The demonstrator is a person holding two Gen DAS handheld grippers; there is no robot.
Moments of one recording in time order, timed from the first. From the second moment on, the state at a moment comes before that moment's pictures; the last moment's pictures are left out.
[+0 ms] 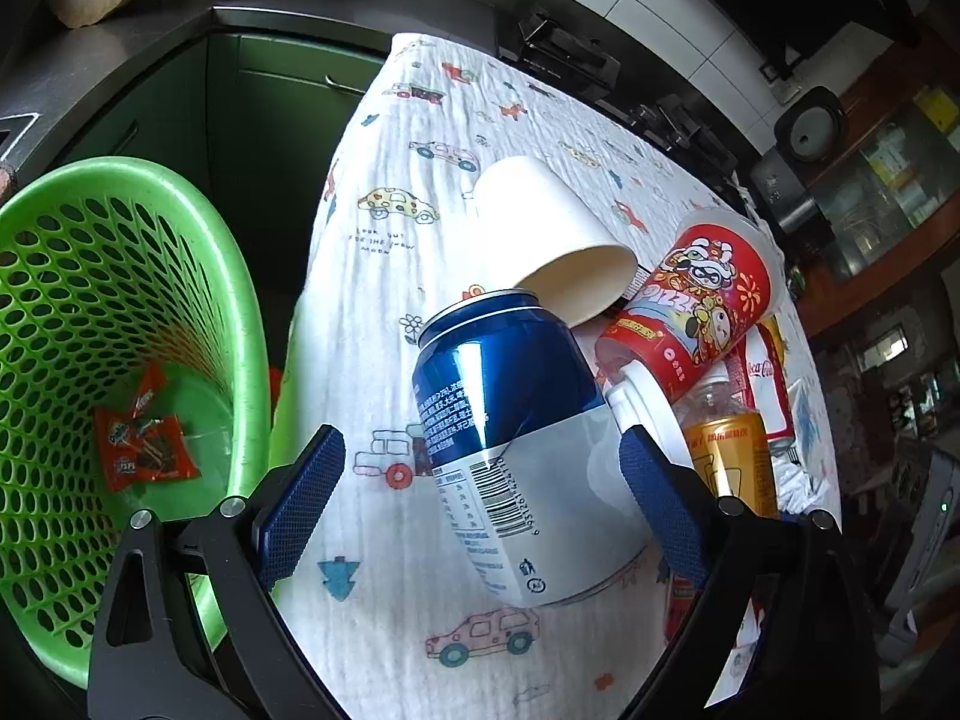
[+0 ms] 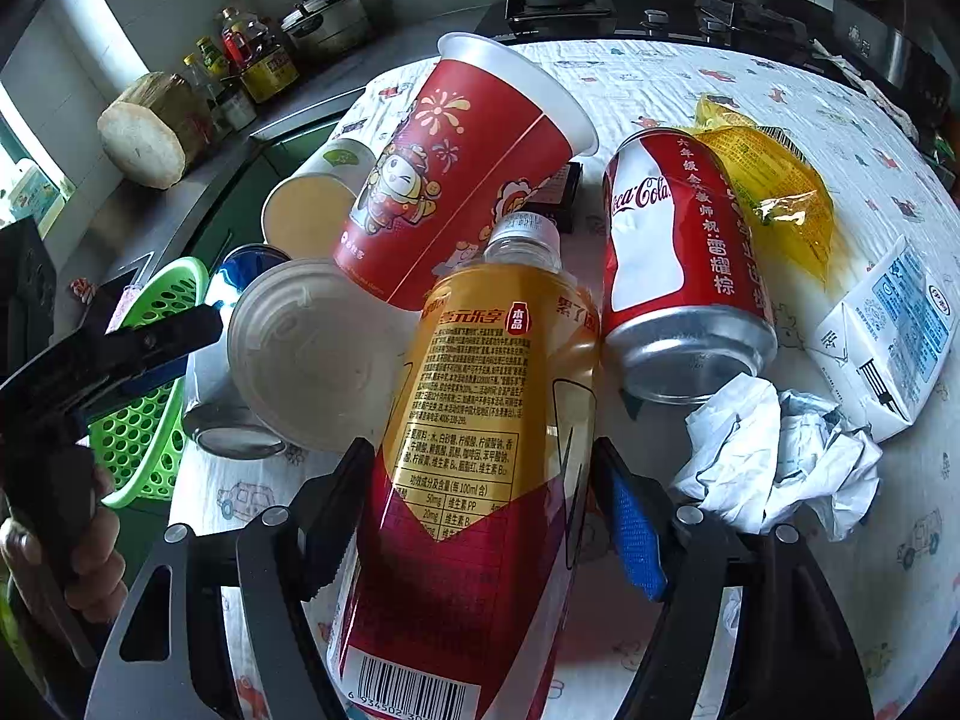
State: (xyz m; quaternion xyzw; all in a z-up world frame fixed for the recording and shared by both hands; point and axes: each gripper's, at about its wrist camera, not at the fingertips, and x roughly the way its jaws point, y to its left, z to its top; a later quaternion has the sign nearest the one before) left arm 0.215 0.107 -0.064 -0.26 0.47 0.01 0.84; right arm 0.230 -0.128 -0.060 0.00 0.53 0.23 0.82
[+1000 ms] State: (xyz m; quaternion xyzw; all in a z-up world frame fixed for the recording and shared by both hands) left arm 0.223 0.100 -0.072 -0.26 0.49 0.01 0.83; right arm 0.187 -0.133 -0.040 0.01 0.50 0.29 0.82
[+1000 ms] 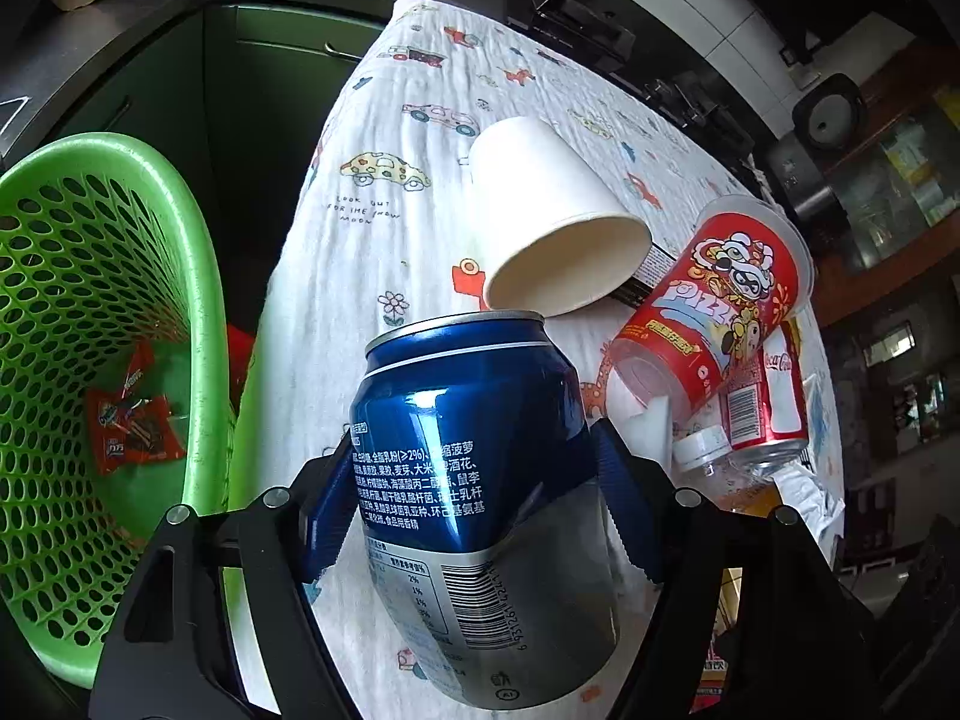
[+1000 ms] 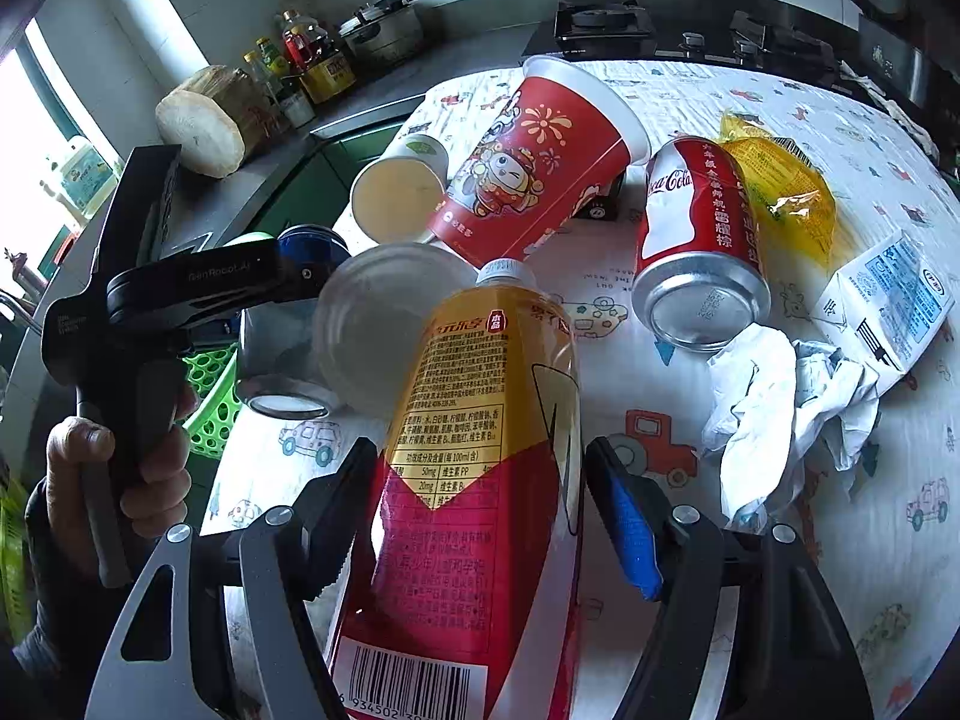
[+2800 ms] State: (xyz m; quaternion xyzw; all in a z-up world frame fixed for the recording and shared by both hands) left arm 0.084 0.317 -0.065 -0.31 0.43 0.18 0.83; right arm 0.173 0.079 0.001 0.02 0.46 0.44 0.77
